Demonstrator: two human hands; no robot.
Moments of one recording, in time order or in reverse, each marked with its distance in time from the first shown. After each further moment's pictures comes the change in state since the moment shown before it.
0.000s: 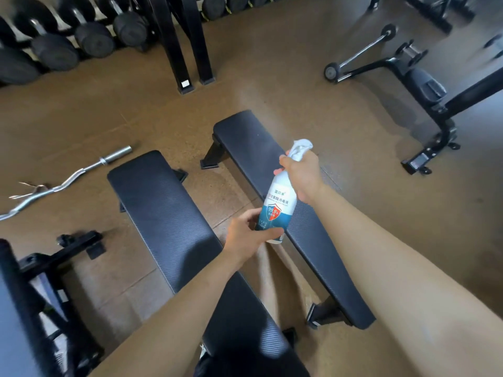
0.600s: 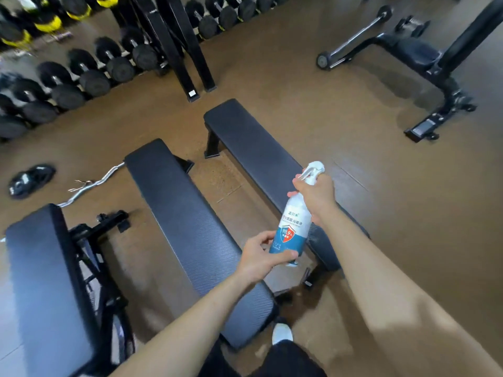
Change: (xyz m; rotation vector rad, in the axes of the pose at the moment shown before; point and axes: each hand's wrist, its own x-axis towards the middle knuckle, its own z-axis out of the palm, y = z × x) left_hand -0.261 -0.106 0.281 0.212 -0.001 -0.063; right_hand -0.233 0.131 -0.320 0.104 0.031 0.085
